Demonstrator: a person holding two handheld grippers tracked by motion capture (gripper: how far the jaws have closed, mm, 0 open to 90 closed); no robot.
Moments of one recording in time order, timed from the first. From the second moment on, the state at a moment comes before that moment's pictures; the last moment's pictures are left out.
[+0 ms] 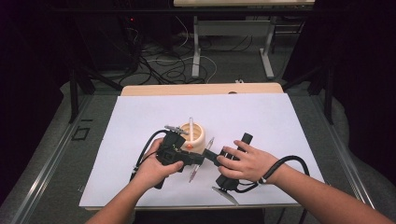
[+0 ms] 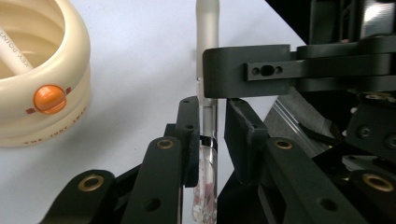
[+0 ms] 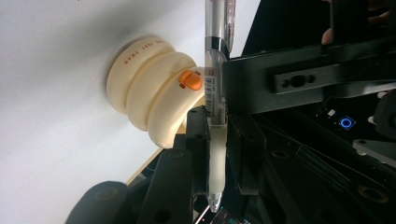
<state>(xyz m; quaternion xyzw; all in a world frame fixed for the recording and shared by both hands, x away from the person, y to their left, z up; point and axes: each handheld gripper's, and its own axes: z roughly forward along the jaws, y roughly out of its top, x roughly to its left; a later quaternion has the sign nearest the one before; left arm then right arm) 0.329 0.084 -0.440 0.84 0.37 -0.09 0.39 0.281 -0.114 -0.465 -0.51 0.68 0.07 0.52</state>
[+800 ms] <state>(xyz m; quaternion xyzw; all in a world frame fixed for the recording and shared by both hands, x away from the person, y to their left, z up) 0.329 0.086 -0.441 0.84 0.39 -0.08 0.37 0.282 -0.112 -0.460 -0.49 0.69 0.07 0.52</state>
